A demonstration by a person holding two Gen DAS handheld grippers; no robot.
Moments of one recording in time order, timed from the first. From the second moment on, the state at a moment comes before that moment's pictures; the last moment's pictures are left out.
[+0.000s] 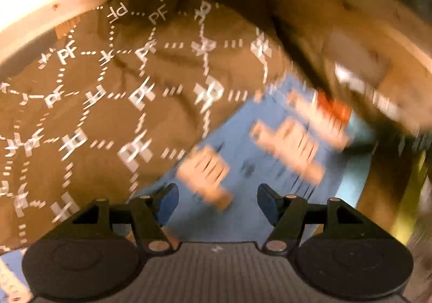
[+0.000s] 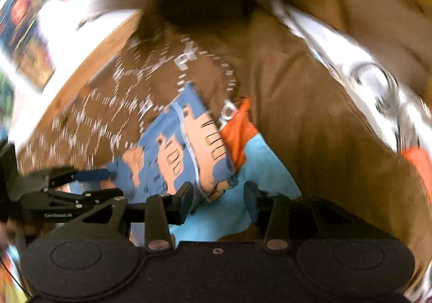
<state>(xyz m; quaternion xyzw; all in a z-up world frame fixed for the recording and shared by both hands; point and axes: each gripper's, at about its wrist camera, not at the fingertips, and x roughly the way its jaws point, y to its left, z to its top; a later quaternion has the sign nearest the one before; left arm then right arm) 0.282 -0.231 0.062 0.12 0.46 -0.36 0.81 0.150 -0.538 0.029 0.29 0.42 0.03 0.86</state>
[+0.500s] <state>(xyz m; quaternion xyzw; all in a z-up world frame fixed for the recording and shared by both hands) 0.321 -0.332 0.093 0.00 0.59 -0.30 0.75 0.123 -0.497 0.027 0.22 0.29 -0.02 0.93</state>
